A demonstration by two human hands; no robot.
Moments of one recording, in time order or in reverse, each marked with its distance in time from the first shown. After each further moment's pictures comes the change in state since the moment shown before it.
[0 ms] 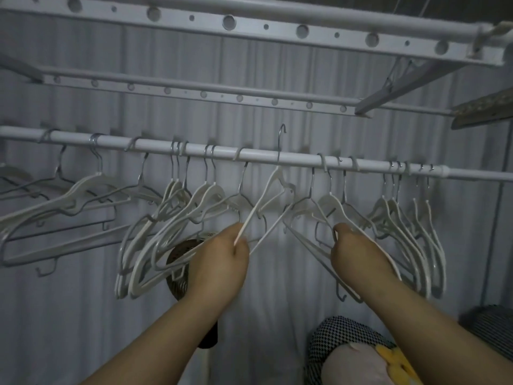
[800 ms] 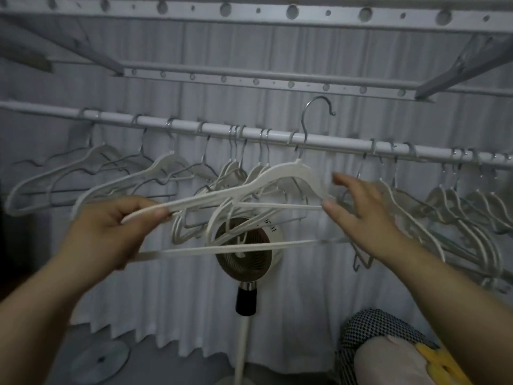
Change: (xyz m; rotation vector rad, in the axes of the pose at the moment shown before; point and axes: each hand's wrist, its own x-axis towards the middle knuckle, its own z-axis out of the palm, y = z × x) left_hand -0.065 -0.025 -0.168 -0.080 0.178 -0.109; right_hand -0.028 -0.057 -0.033 0.570 0.016 -0.364
